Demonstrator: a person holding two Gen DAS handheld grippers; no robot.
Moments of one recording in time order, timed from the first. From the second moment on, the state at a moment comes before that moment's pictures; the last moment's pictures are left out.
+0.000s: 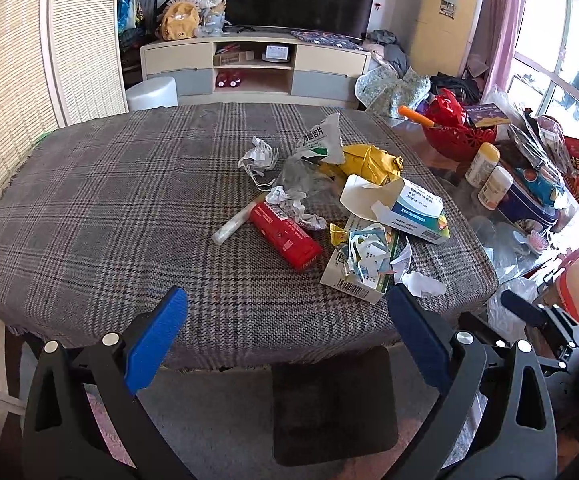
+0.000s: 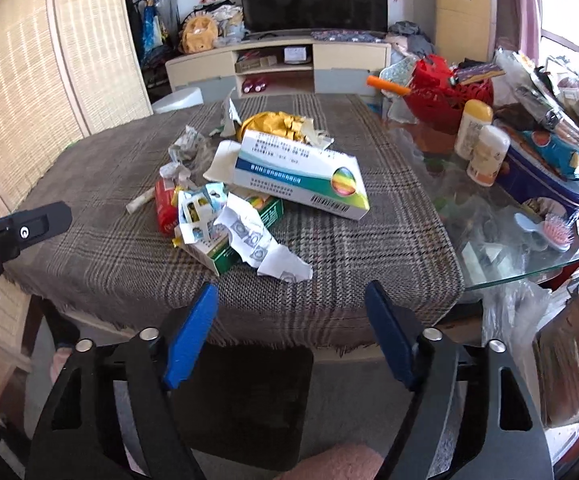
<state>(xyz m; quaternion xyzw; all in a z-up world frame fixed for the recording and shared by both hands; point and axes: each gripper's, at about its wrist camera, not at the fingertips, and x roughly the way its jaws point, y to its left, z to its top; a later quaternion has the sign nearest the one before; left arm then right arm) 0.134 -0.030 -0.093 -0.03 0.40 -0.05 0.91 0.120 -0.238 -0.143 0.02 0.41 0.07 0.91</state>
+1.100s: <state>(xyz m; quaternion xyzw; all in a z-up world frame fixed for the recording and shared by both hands) 0.200 -0.067 -0.116 -0.01 0.44 -0.07 0.89 0.195 -0.219 -0.193 -0.03 0.46 0.16 0.87</state>
